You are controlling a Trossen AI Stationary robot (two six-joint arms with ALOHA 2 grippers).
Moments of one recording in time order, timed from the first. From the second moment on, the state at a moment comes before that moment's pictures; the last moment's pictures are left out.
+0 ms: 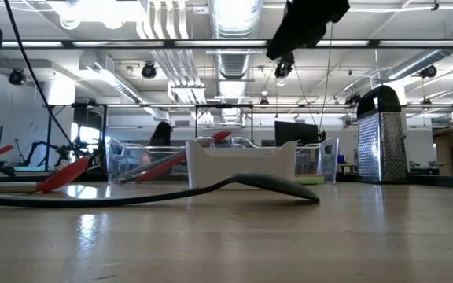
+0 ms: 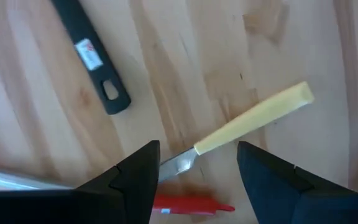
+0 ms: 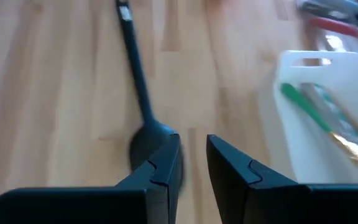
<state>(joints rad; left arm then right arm) -0.88 1.41 1.01 -0.97 -0.07 -0.63 0.32 1.57 1.24 -0.56 0.32 0.25</state>
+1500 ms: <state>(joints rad) -0.82 1.18 1.01 -1.00 -0.39 -0.87 0.18 2.39 1.95 -1.02 0.03 -0.02</state>
